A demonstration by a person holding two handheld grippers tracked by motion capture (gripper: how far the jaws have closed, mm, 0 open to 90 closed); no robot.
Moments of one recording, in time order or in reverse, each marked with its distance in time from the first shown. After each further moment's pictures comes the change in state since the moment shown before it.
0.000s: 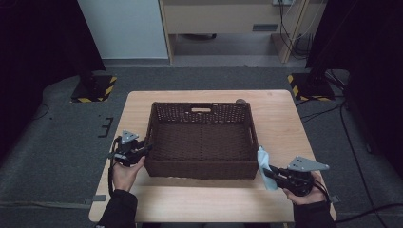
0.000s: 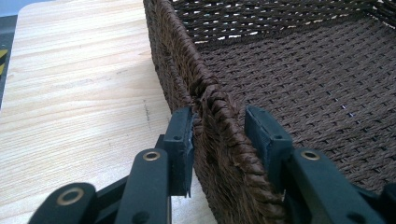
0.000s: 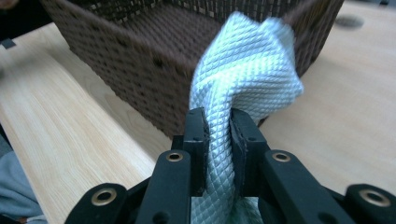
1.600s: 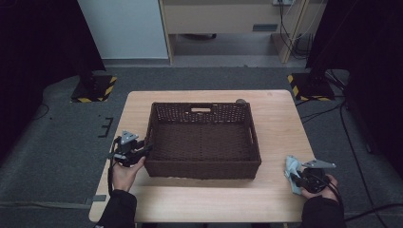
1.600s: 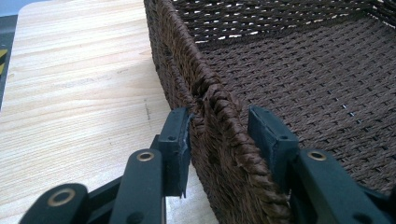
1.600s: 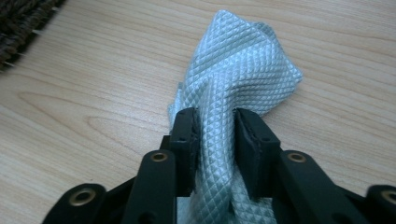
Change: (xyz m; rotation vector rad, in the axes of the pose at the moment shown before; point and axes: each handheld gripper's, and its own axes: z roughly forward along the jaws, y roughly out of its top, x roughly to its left) left arm 0.001 -0.001 0.000 -0.001 -0.001 -0.002; right arm -0.073 -0.063 0.002 0.304 -0.384 0.182
